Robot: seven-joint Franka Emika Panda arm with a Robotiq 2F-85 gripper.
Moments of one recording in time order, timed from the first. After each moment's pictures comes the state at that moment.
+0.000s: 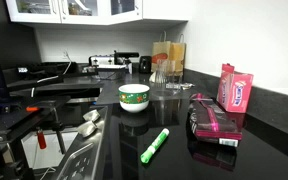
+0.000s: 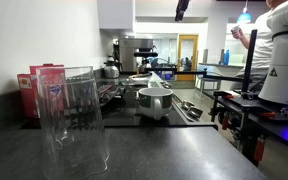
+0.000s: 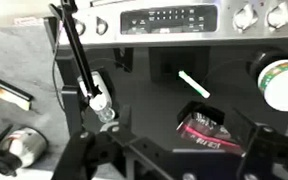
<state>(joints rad) -0.20 -0.57 -0.18 -2.49 -0.27 2.18 -0.23</state>
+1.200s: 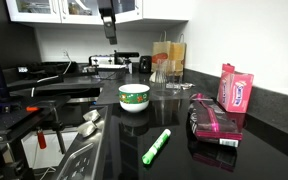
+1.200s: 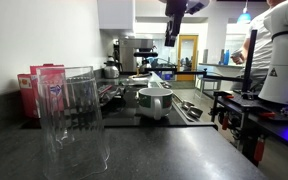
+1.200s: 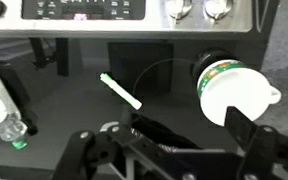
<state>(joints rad) -0.04 -0.24 -0.02 -2.54 -0.16 2.44 -0.01</state>
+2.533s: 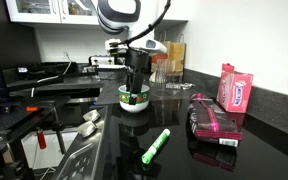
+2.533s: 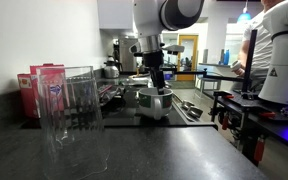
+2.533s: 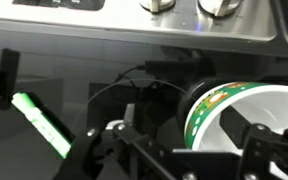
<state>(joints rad) 0.02 0.40 0.02 -2.18 -0.17 2.40 0.03</state>
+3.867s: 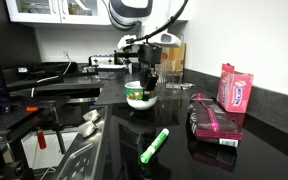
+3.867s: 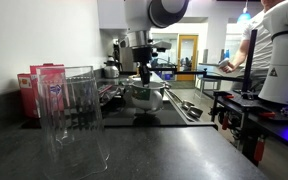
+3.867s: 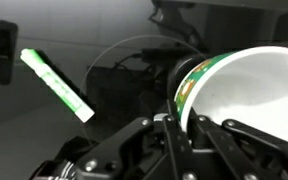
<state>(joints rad) 0.01 0.46 0.01 -2.05 -0.12 2.39 -0.03</state>
